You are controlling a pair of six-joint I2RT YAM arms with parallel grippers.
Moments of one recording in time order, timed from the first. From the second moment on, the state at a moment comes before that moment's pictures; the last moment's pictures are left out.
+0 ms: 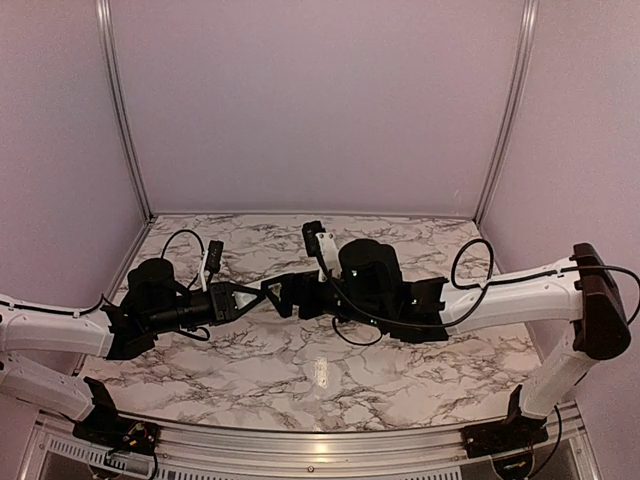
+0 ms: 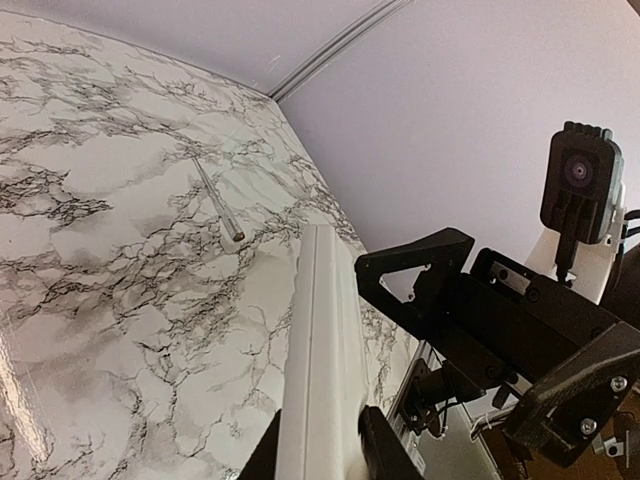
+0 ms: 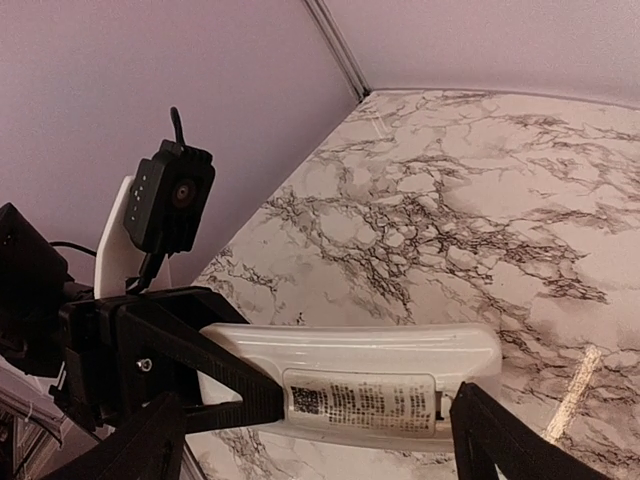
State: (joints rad) left arm -0.80 1.19 0.44 0.61 0.31 -0.85; right arm 1.14 1.61 1.05 0.28 0.16 0.59
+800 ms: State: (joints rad) left arm -0.80 1.19 0.43 0.56 0.27 -0.85; right arm 1.15 1.68 1.10 0.27 0.15 0.61
